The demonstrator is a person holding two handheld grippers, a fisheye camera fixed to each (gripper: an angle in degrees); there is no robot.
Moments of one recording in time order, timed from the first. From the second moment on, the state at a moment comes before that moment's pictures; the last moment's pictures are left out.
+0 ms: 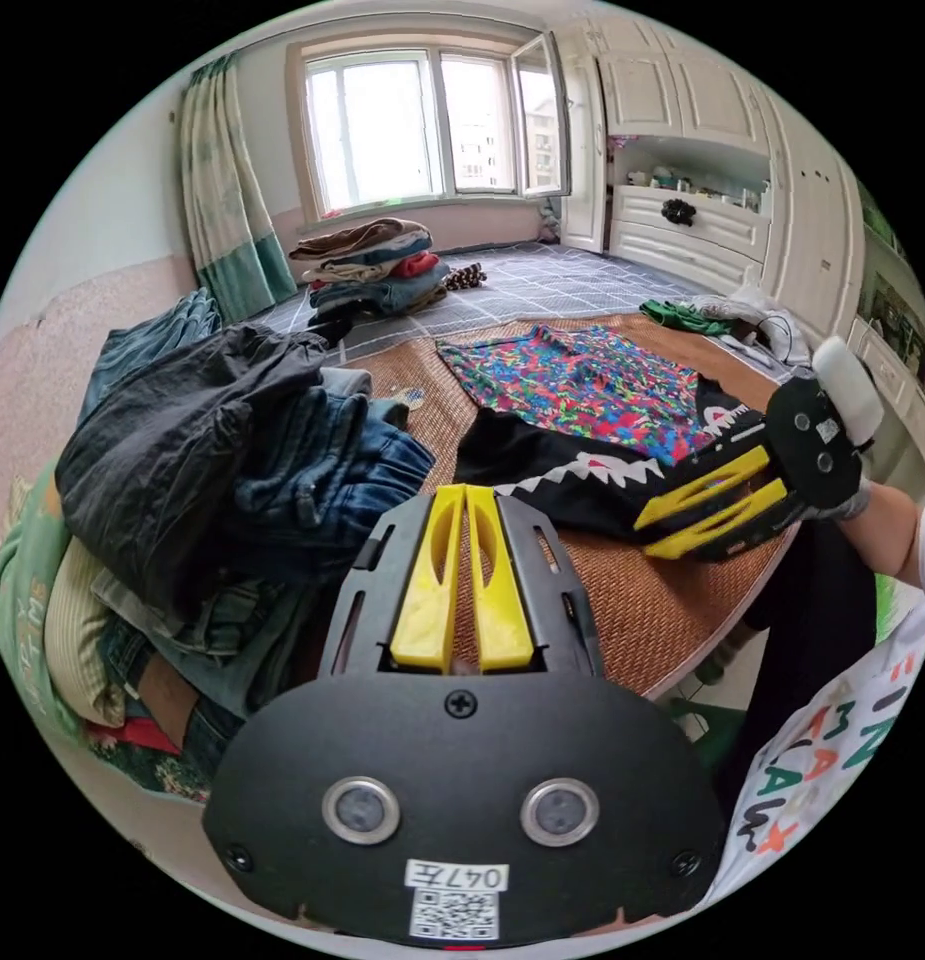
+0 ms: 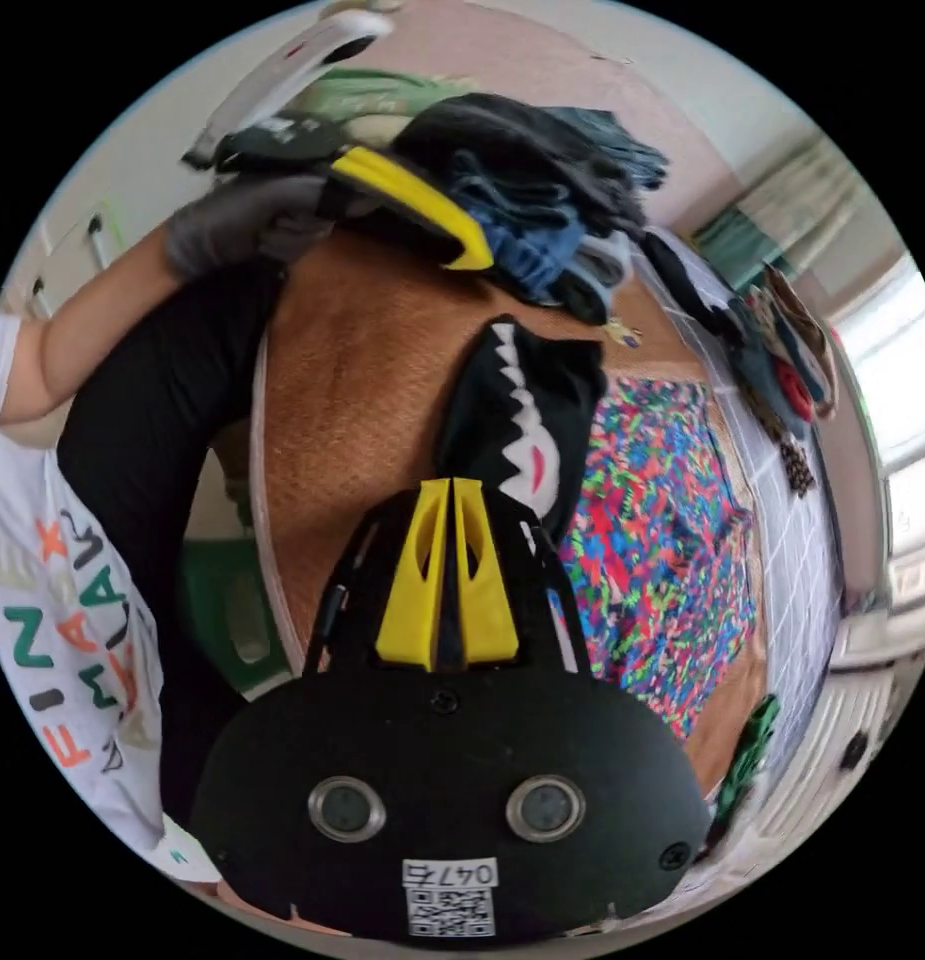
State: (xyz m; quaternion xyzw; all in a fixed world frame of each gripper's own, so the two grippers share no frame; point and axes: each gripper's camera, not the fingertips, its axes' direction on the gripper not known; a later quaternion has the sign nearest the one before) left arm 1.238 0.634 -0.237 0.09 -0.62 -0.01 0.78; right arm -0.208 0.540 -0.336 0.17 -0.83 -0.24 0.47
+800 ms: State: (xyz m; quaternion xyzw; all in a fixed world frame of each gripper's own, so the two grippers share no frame) left arm 1.135 0.529 -0.046 -0.11 -0.59 0.13 0.79; right arm -0.263 0.625 -0.111 -0.11 -0.92 0.04 0.37
